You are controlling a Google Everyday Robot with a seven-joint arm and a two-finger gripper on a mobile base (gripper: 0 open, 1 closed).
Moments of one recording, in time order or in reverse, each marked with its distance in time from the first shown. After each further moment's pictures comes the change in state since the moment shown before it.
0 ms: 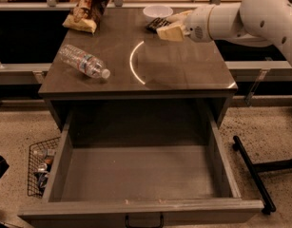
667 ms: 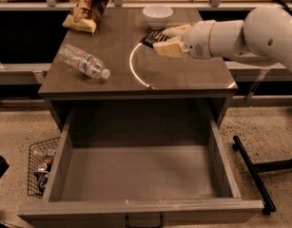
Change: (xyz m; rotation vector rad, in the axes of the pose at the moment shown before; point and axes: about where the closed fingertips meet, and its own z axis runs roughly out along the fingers) arm 0.011 0.057 -0.014 -0.062 -0.030 -0.020
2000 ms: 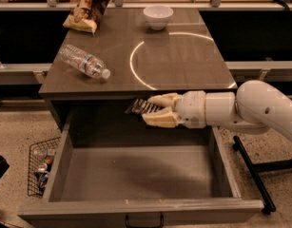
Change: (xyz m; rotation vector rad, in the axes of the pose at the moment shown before) arm 0.105 0.165 -0.017 -0.282 -0.033 0.080
